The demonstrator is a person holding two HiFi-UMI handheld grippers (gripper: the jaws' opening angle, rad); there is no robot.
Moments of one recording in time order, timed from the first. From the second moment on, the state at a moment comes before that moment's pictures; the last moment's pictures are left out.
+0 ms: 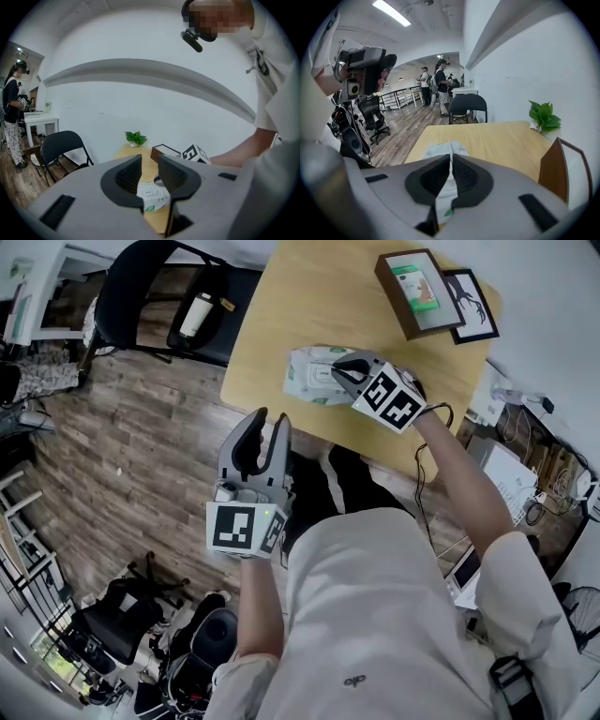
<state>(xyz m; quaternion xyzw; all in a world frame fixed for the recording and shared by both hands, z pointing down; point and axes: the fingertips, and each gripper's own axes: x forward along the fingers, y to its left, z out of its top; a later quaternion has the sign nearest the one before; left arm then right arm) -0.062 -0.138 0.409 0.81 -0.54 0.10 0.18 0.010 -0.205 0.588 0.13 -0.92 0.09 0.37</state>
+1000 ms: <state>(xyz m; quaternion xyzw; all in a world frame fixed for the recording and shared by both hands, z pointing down) -0.063 -0.134 0.418 0.81 -0.54 0.12 0.19 0.007 -0.176 0.614 0.10 -0.91 0.10 0.40</state>
